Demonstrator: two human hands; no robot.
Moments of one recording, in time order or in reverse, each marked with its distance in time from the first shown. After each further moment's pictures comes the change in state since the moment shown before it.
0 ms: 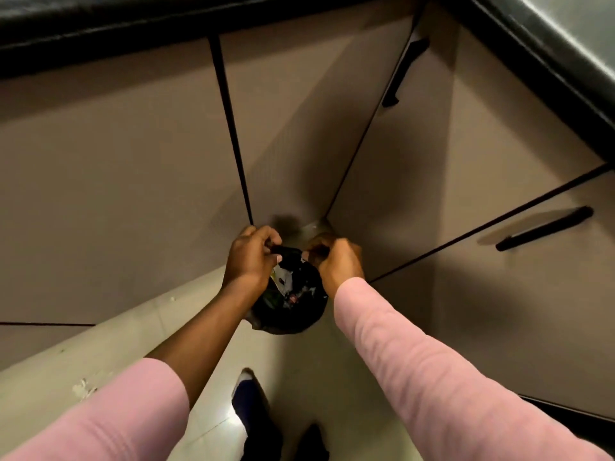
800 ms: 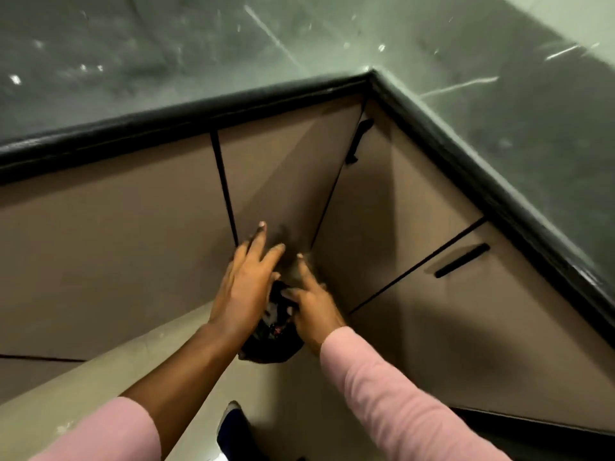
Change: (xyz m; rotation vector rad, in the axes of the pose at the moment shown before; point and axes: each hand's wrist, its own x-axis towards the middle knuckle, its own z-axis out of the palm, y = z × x) left_hand -0.037 0.053 -0.032 0.416 0.129 0.460; right_hand -0.067 -0.011 -0.029 -0.076 -0.117 -0.294
